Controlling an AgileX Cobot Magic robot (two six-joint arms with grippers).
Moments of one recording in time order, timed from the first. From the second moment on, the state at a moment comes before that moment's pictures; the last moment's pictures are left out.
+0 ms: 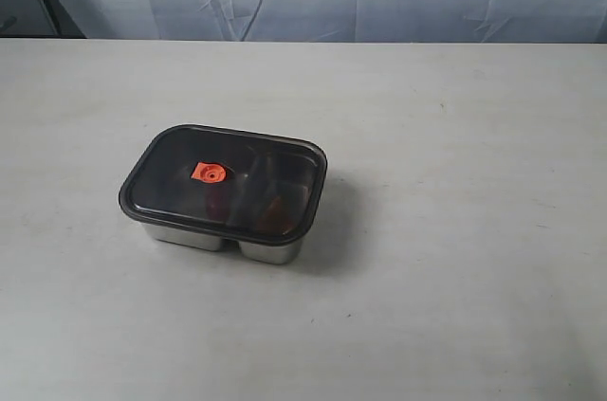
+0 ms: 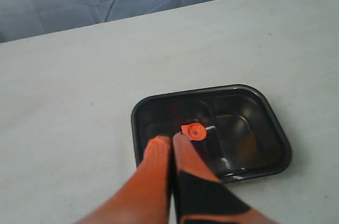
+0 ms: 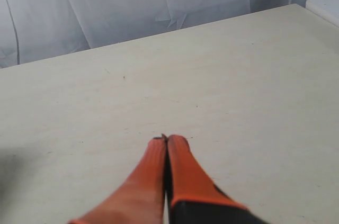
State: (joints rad) left arm 0.01 0.72 -0.74 -0.49 0.67 0.46; right arm -0.08 0.01 0.00 0.06 0.36 0.13
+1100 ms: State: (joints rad) left arm 0.01 0.06 -0.05 -0.18 0.32 0.06; right arm -0.08 0.01 0.00 0.06 0.36 0.13
